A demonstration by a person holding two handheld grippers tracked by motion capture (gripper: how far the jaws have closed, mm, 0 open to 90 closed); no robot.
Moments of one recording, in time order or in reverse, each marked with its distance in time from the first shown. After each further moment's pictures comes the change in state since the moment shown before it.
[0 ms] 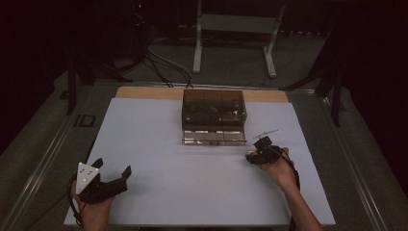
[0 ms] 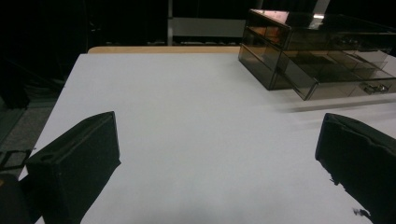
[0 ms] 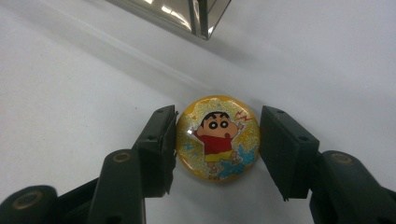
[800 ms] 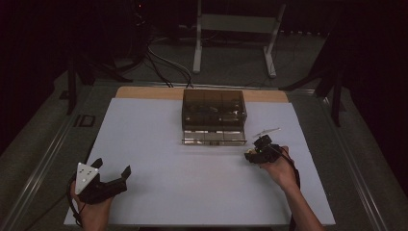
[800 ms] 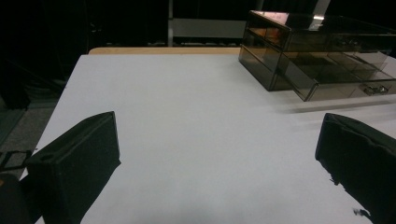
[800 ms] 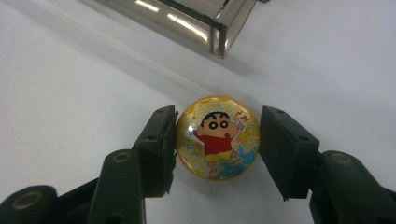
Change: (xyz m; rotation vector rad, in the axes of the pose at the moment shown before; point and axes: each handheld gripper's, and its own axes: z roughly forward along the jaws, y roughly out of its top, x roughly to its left) left arm 0.000 0.000 -0.001 -0.005 0.001 -0.003; right arm 0.006 0.006 -0.011 -0.022 0.020 -0.019
